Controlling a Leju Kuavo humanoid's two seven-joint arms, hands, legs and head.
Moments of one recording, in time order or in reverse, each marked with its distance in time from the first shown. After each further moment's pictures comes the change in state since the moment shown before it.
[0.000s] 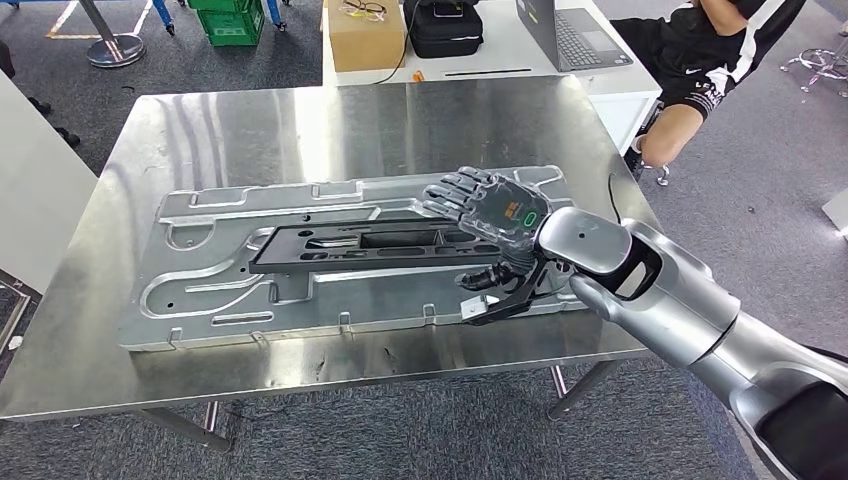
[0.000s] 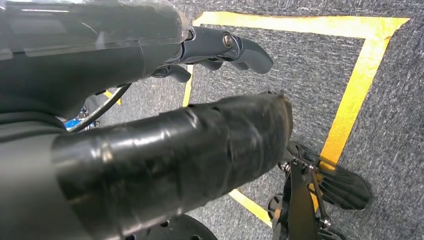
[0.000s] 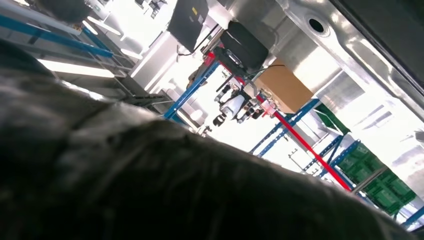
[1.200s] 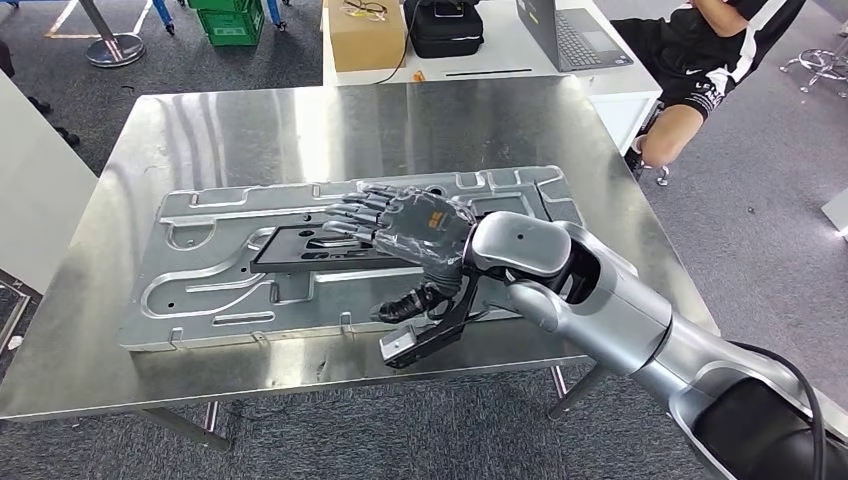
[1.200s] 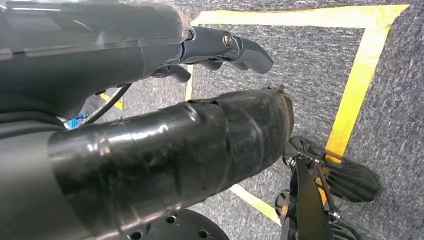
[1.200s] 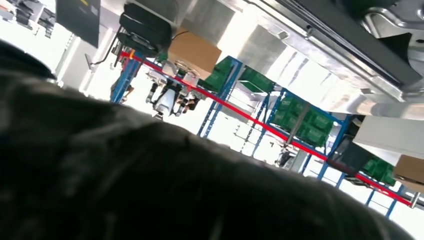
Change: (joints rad) left arm 0.000 -0.002 -0.037 0.000 0.000 -0.032 0.003; right arm -0.003 0.225 -0.016 -0.051 -0.243 0.064 -0.034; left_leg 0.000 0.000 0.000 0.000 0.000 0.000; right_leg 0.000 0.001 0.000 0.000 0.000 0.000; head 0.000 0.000
